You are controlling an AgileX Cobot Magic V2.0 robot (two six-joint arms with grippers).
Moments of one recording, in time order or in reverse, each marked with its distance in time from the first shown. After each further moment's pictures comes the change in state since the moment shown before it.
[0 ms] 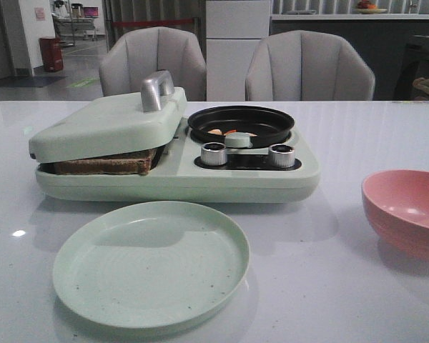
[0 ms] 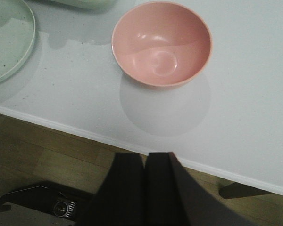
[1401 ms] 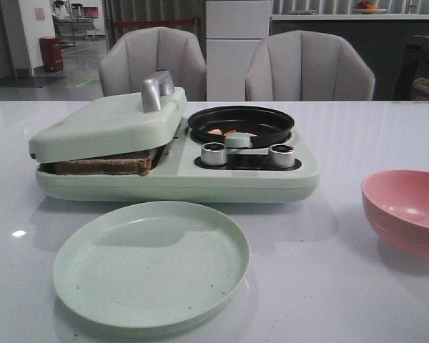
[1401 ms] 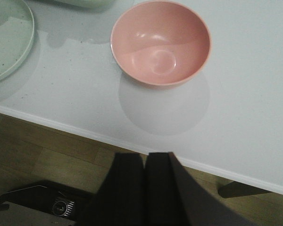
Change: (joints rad) left arm 0.269 -0.310 0.495 0.056 -0.599 0.000; right arm 0.000 0.000 0.000 0.000 0.004 0.000
